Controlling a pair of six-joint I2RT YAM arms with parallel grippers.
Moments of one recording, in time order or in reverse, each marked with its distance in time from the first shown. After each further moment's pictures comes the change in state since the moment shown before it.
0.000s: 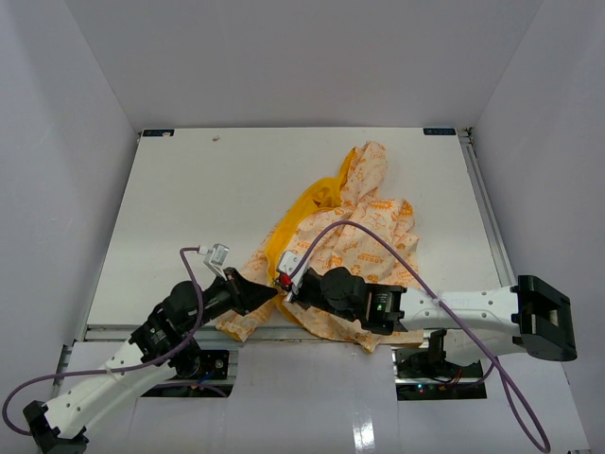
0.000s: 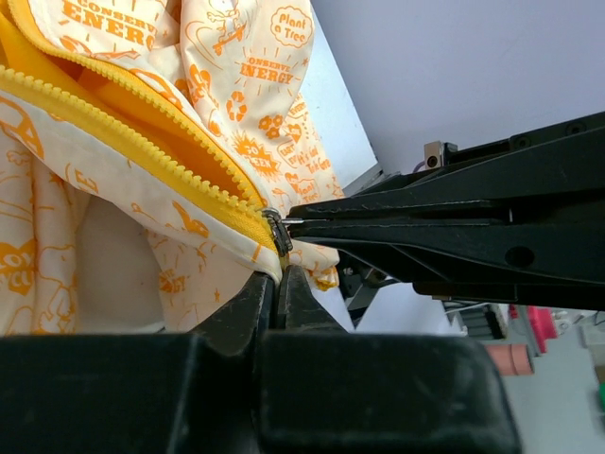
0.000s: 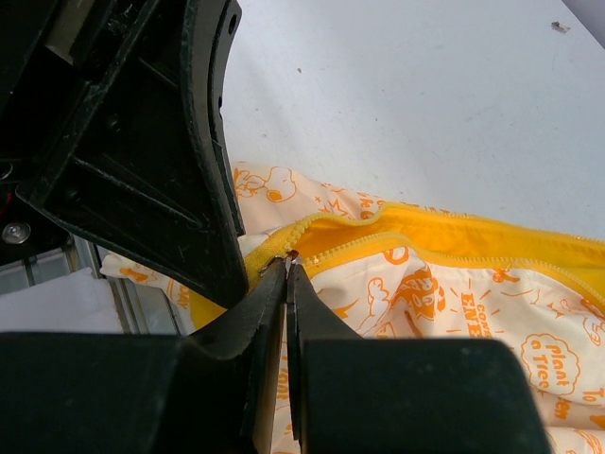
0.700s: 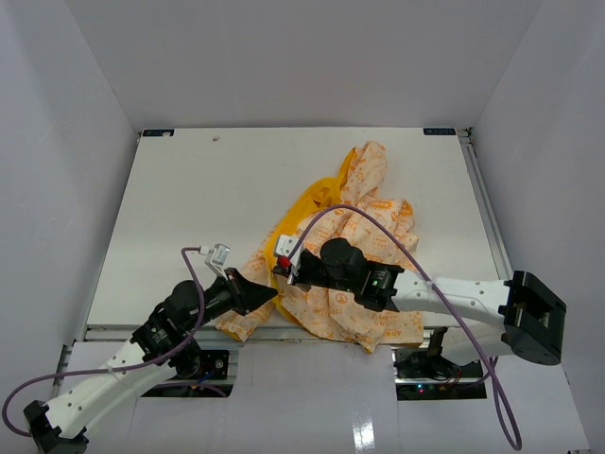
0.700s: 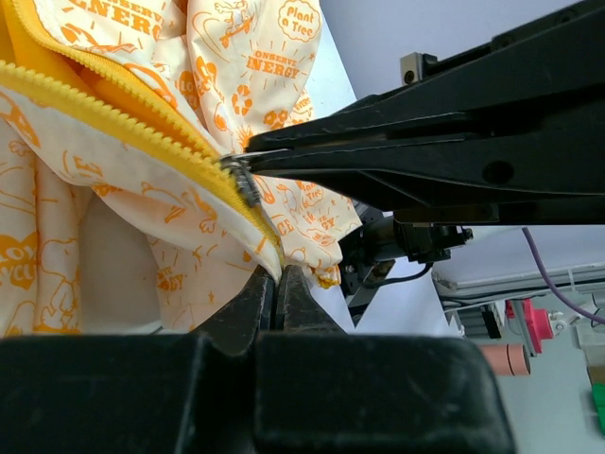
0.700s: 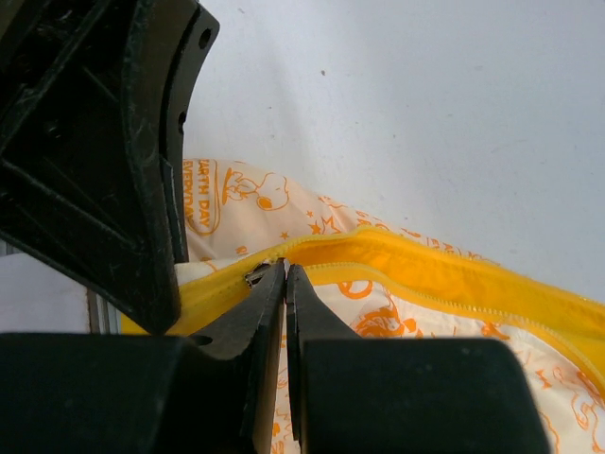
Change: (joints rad) left arm 0.007 0.008 -0.011 -0.001 0.018 -0.013; right arm -0.210 0.074 0.072 -0.035 -0.346 -0.111
